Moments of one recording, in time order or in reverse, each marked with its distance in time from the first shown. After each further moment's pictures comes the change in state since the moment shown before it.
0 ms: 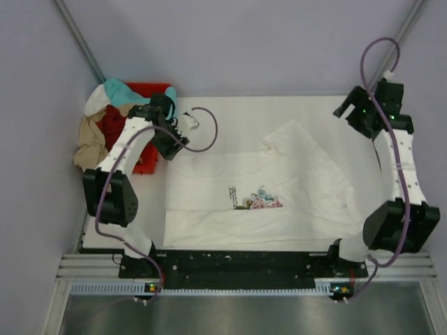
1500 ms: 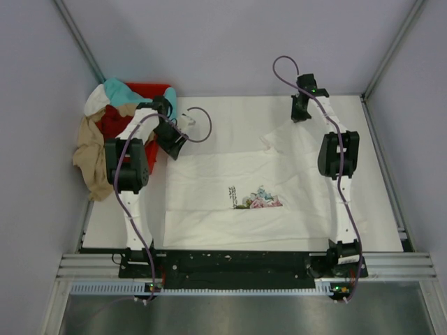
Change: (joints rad) left arm 0.151 0.529 0.314 0.047 0.177 -0.041; right arm 0.324 1.229 1.026 -0.119 0.122 -0.349
